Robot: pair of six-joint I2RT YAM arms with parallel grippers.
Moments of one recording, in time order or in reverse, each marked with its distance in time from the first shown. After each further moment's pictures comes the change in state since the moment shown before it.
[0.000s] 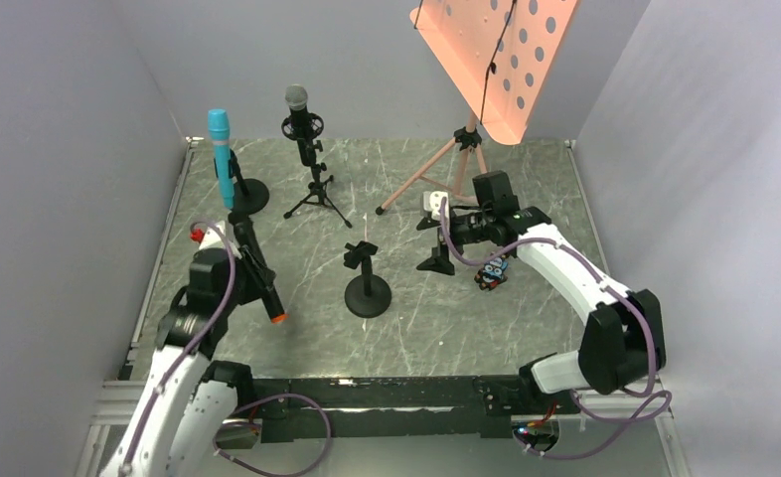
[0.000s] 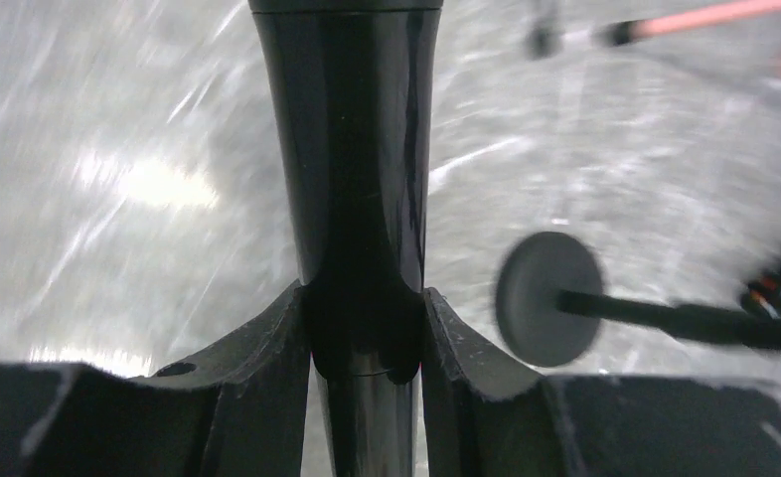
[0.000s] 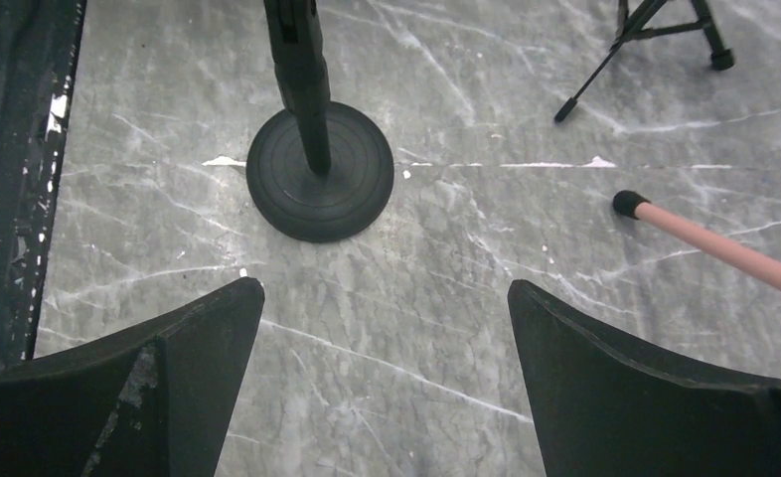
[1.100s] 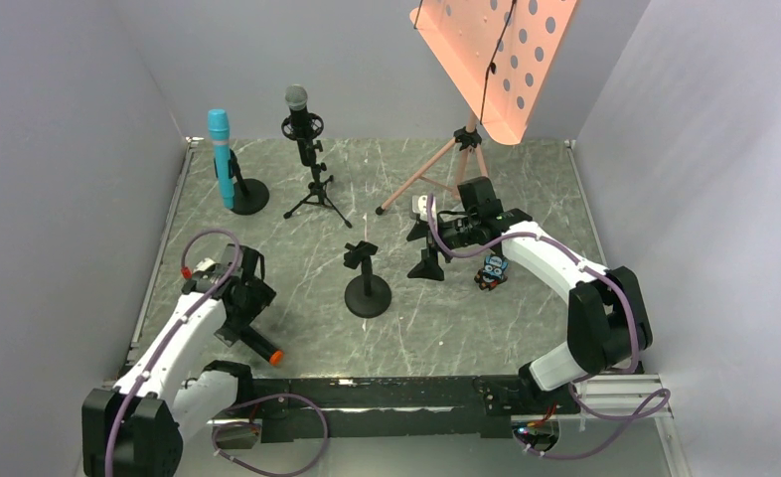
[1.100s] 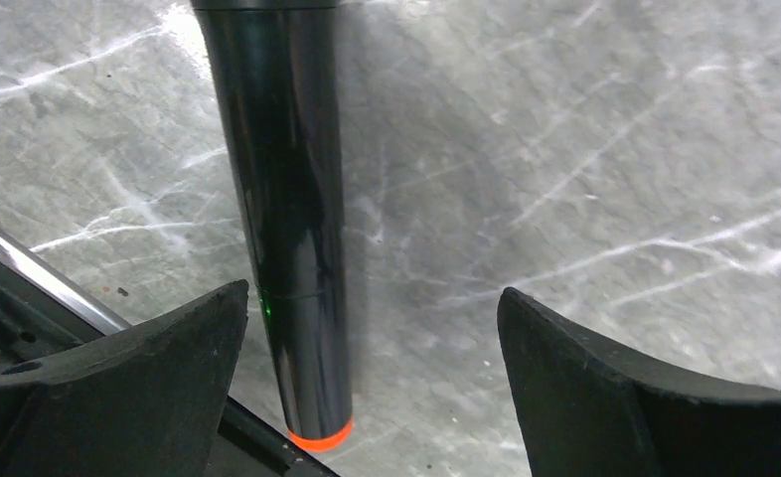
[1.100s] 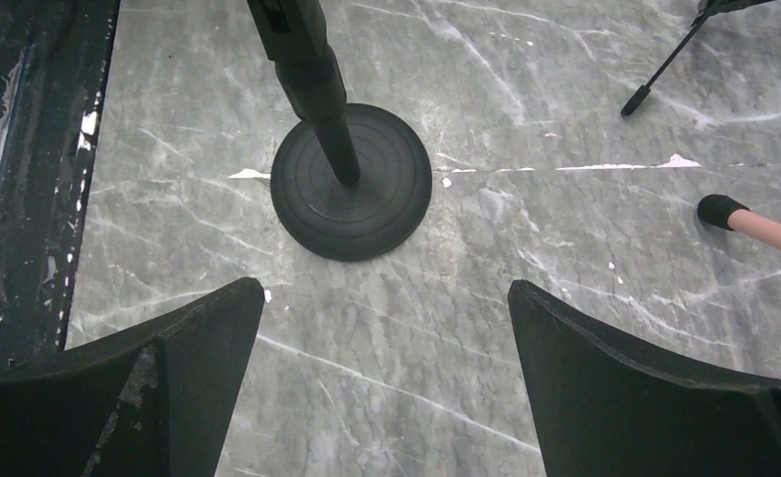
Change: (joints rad) left arm -0.002 0.308 0.023 -0.306 -0.219 -0.478; right arm 0.034 0.096 -0.029 0.096 -0.042 0.090
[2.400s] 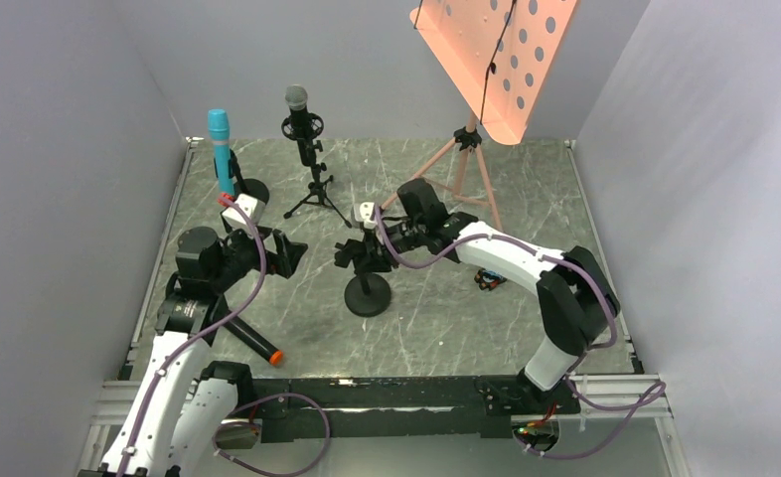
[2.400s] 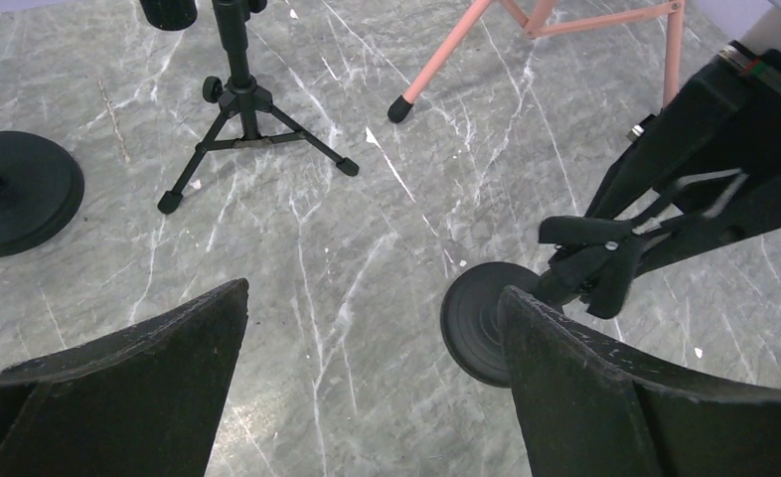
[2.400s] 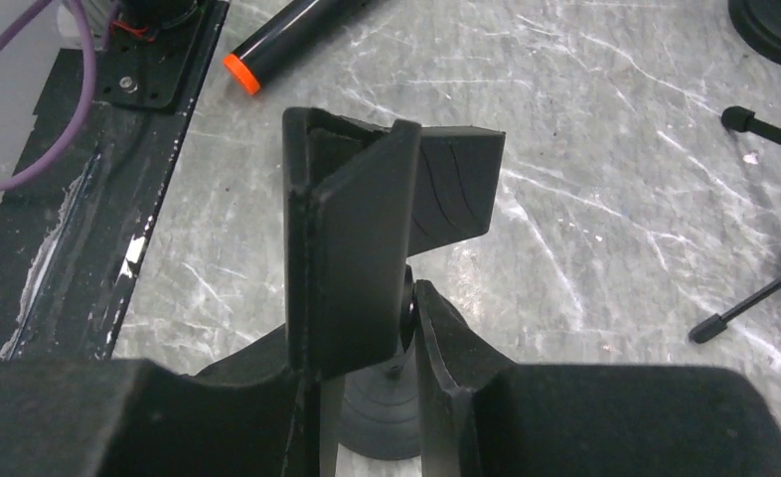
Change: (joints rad) left arm 0.048 -0.279 0.038 0.719 0.732 1.017; right arm 0.297 0.183 0.166 0.215 0.039 0.224
